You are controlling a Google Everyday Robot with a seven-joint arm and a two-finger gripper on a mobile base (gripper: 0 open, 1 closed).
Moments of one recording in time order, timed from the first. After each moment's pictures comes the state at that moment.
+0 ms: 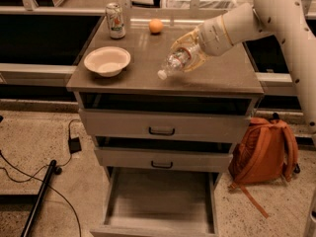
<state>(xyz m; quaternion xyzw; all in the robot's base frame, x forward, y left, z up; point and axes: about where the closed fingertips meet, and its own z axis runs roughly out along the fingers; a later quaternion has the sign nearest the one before) 0.674 -0.074 0.895 -0.86 0.24 0.00 0.46</state>
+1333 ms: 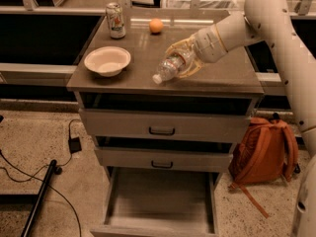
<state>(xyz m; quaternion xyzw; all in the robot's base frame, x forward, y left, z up) 0.670 -0.065 0.866 -0.86 0.25 0.05 0.44</state>
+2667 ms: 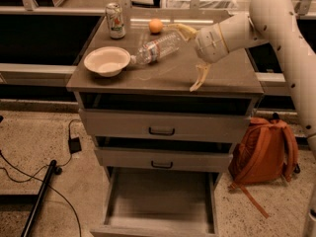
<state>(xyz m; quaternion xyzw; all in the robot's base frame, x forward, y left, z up) 0.665 -0.061 0.879 -0.84 0.26 0.05 0.48</state>
